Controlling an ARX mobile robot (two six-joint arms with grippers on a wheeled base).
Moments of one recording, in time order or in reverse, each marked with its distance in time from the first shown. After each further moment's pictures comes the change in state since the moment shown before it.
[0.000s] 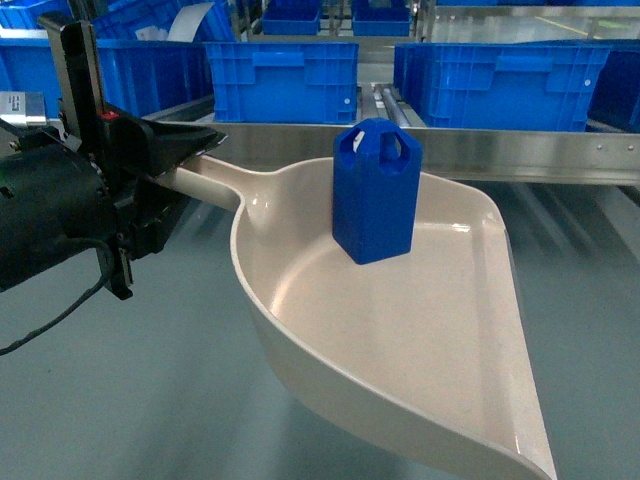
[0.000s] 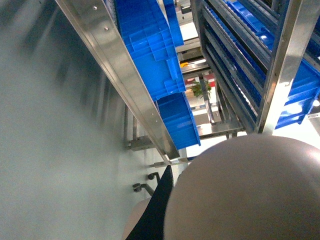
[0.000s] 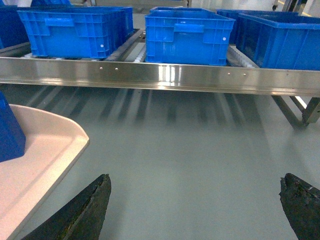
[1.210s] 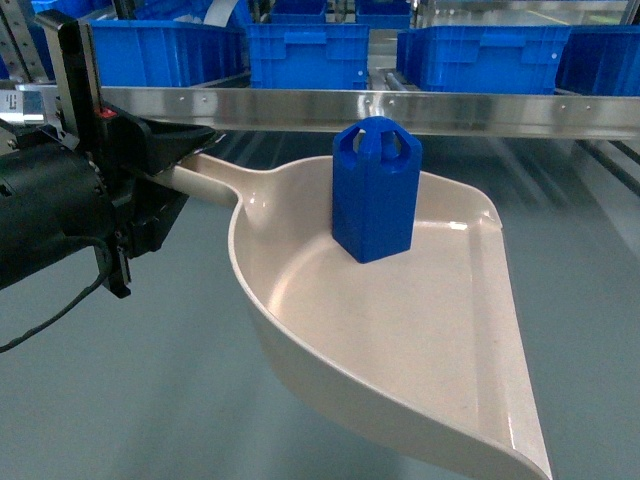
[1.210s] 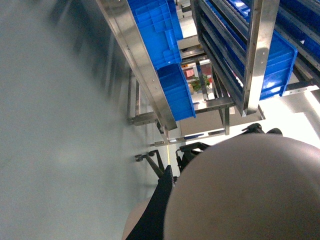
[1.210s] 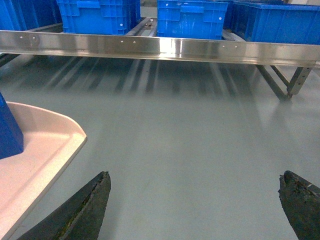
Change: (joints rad) left arm -0.002 0.001 0.001 -0.001 0.000 0.000; right arm 0.000 -0.002 0.000 -0.001 0.002 0.000
